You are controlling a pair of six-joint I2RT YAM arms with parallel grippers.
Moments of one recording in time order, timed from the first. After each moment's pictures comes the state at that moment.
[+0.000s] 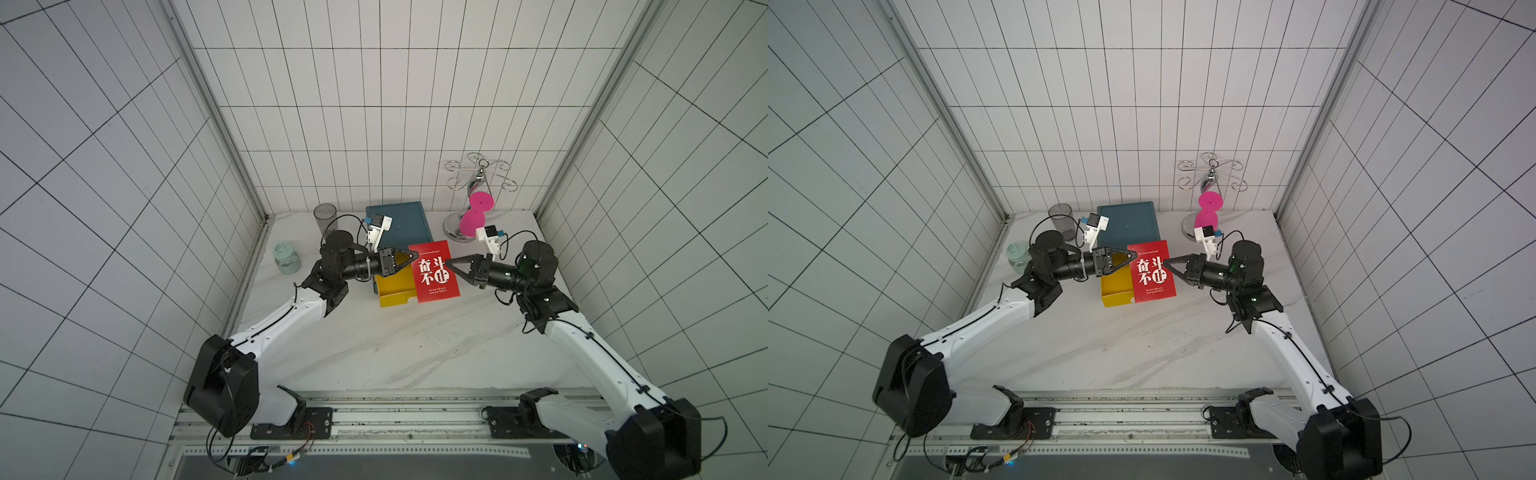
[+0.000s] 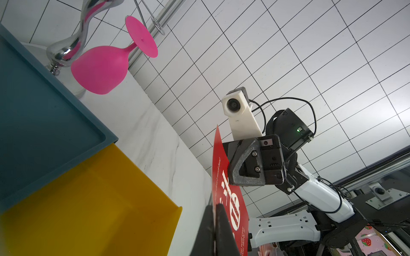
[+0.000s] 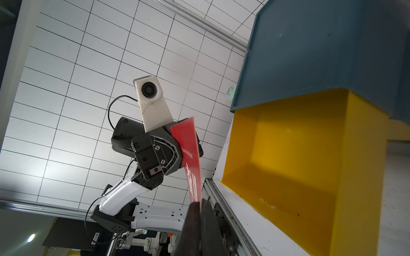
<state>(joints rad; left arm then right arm) -0.51 1.39 0.99 0.37 0.83 -0.84 0.26 1.10 0.84 0.14 -0.94 1.01</state>
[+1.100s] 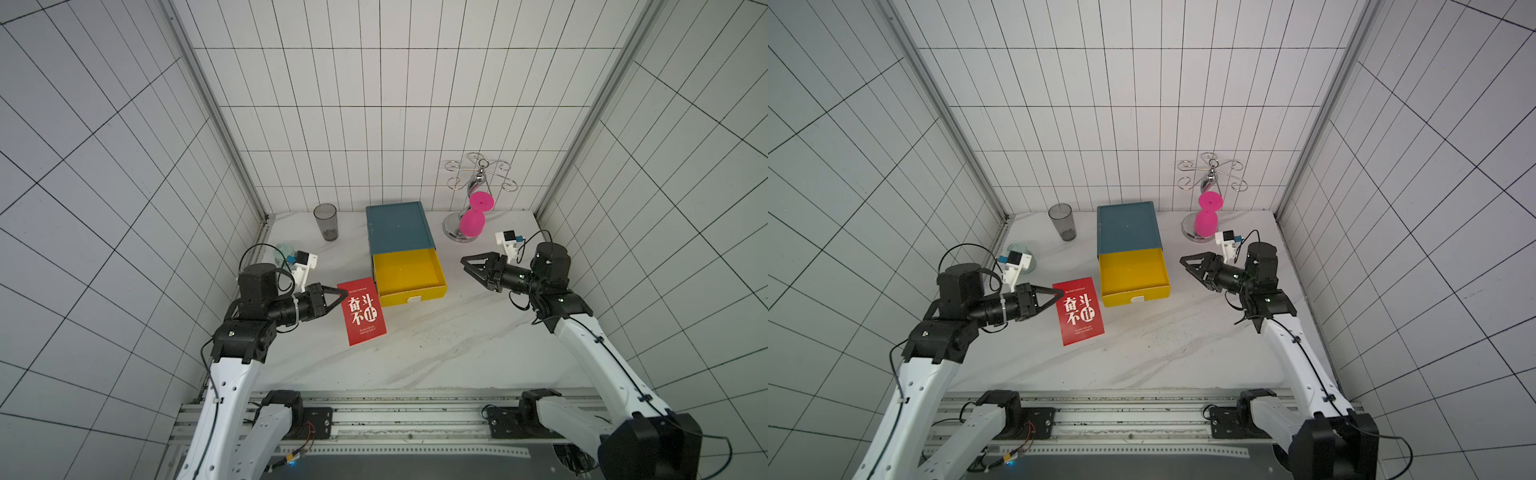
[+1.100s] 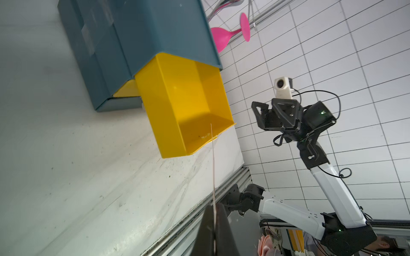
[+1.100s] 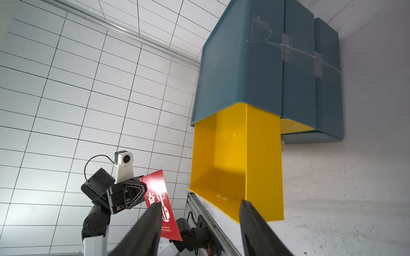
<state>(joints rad) -0.04 0.81 0.94 -0.80 0.91 -0.54 0.09 1.06 0.84 -0.08 -0.92 0.90</state>
